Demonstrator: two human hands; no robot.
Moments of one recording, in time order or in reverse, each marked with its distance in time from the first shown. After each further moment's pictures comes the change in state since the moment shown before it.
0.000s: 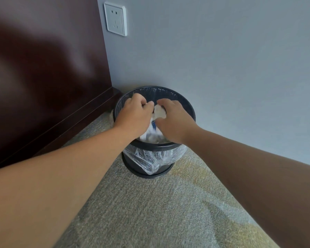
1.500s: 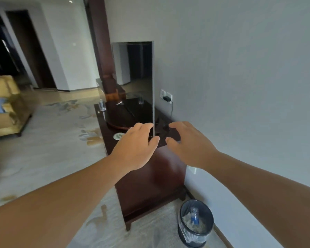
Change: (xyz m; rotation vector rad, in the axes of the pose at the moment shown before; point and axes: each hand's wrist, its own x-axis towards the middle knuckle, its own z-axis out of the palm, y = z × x) left_hand -0.334 0.560 -0.633 0.516 0.387 -0.034; right_hand -0.299 -0.557 -0.582 -0.104 -0.040 -0.706
